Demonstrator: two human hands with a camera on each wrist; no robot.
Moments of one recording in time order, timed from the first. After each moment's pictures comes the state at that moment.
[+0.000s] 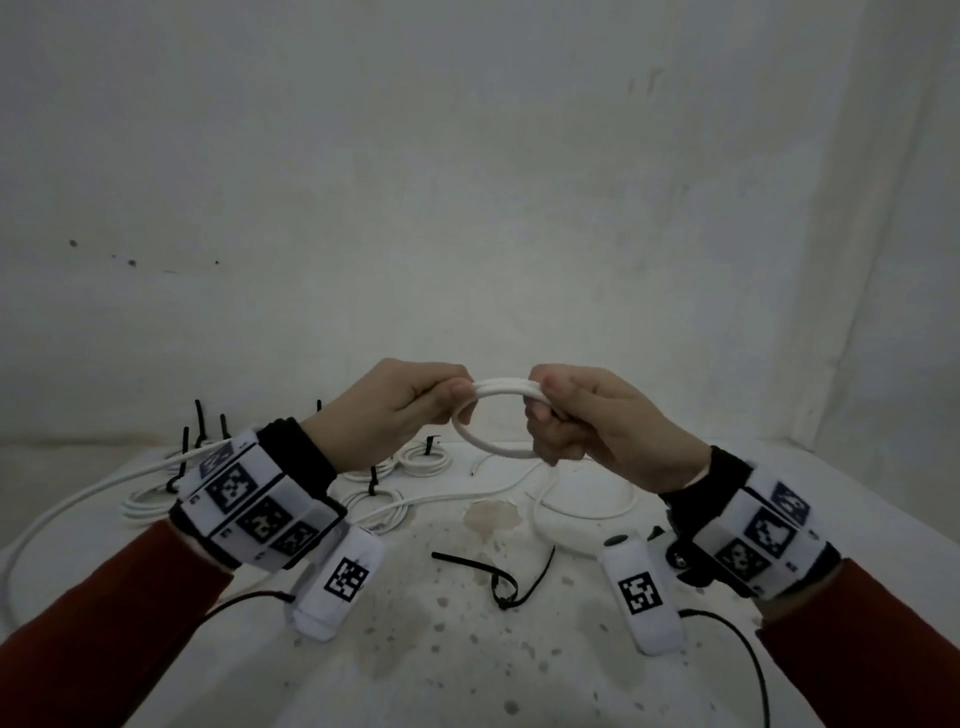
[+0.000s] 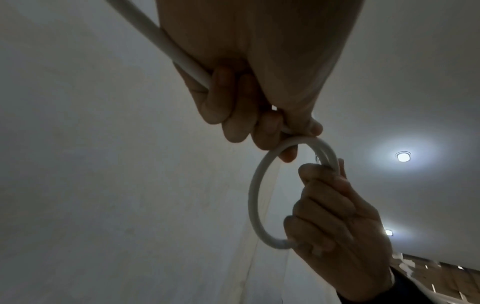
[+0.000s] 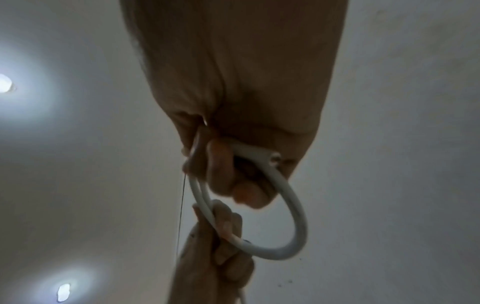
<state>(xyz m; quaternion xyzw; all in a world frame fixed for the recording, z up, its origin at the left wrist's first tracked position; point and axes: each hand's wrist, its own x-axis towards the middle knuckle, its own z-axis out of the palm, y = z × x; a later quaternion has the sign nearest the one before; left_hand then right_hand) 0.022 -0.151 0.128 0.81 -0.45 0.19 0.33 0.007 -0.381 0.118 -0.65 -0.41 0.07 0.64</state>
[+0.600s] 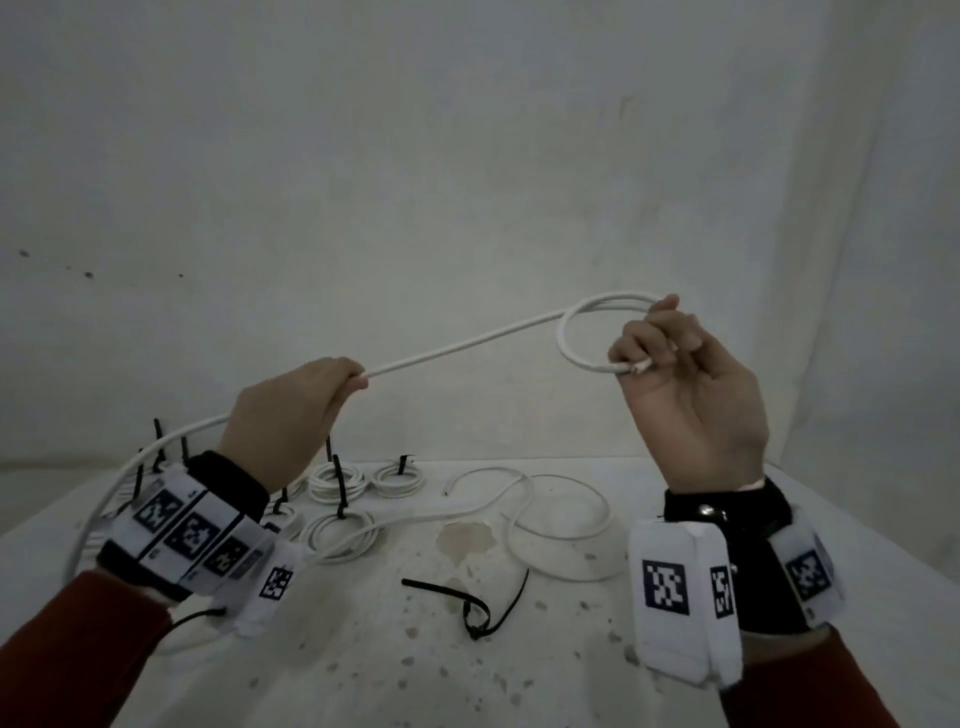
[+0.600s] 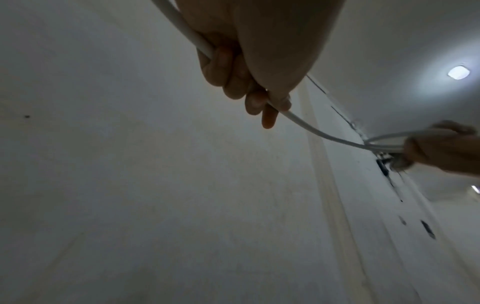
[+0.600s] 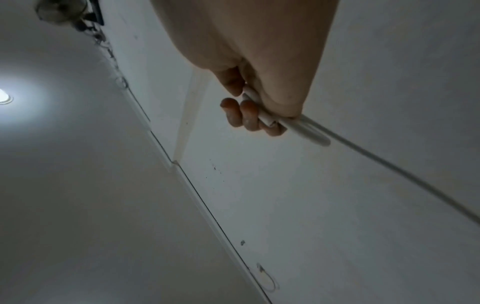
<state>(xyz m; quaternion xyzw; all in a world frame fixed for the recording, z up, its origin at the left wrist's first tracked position) 0.055 -0.110 0.109 0.83 -0.24 0.49 0.09 0.003 -0.424 0.146 -0.13 -0.33 0.00 0.93</state>
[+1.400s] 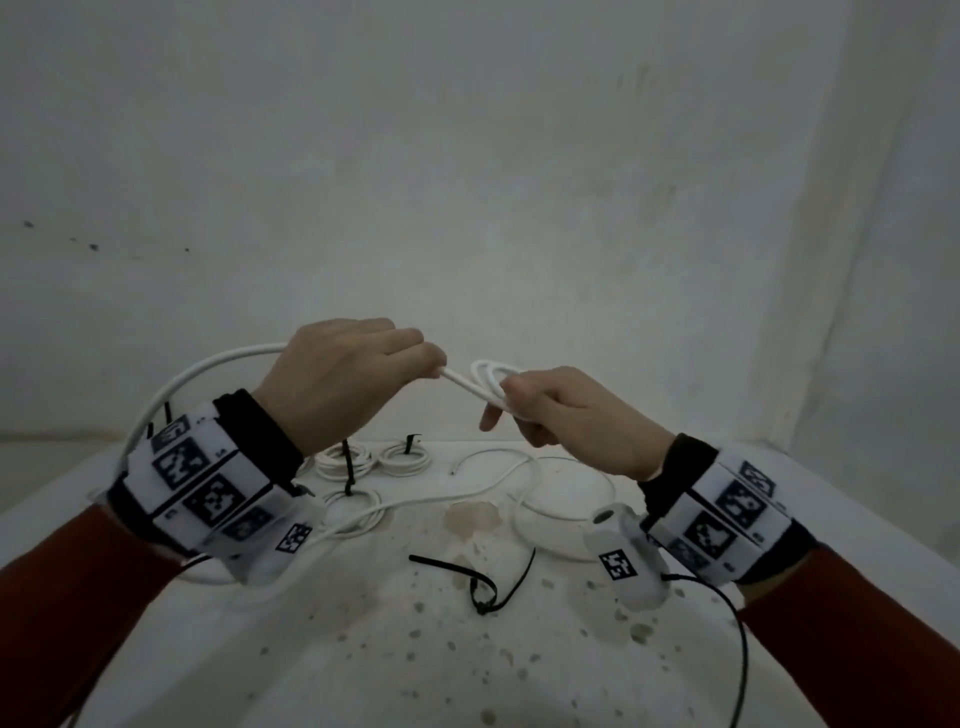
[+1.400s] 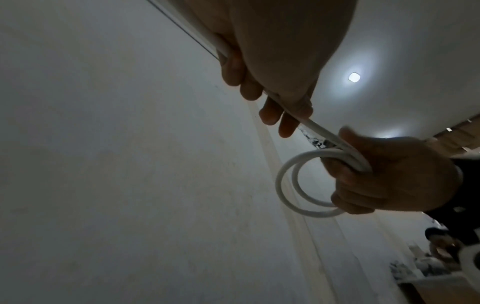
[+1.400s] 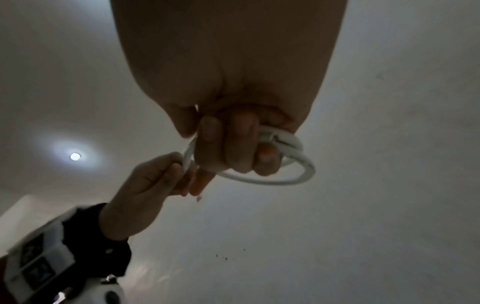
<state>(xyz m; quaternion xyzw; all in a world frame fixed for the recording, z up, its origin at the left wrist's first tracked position) 0.027 -0.143 0.142 0.76 -0.41 0.50 -0.07 0.016 -0.384 0.126 -0.85 -0.36 -0.09 0.38</state>
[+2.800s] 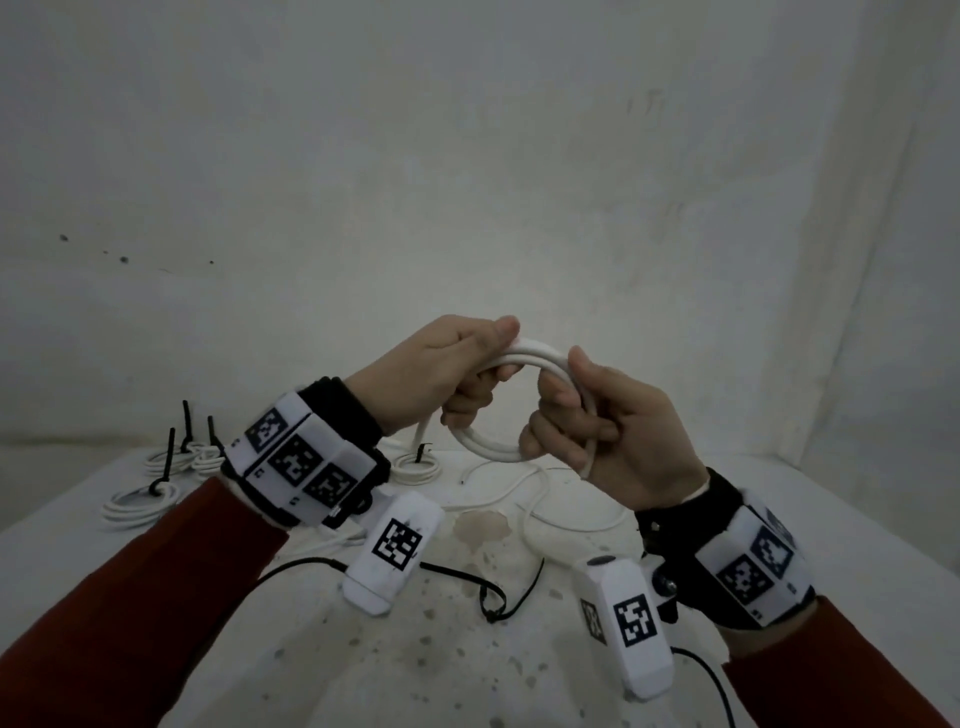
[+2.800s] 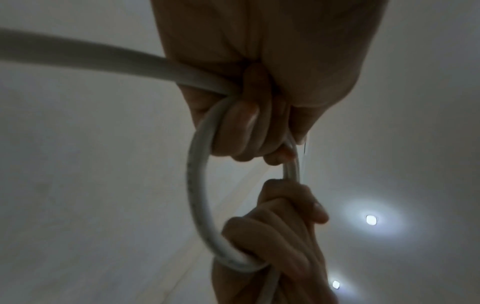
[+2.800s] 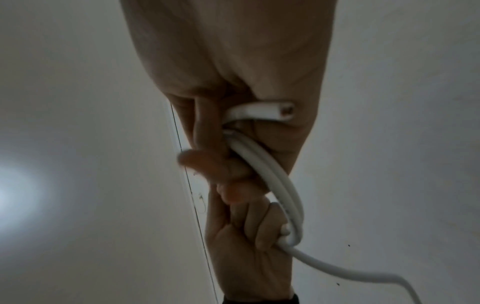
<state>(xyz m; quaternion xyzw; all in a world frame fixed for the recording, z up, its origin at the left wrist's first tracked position) 0.008 -0.194 0.164 0.71 -0.42 -0.01 0.57 -0.009 -0.376 0.130 -0.50 -0.38 0.14 0.77</state>
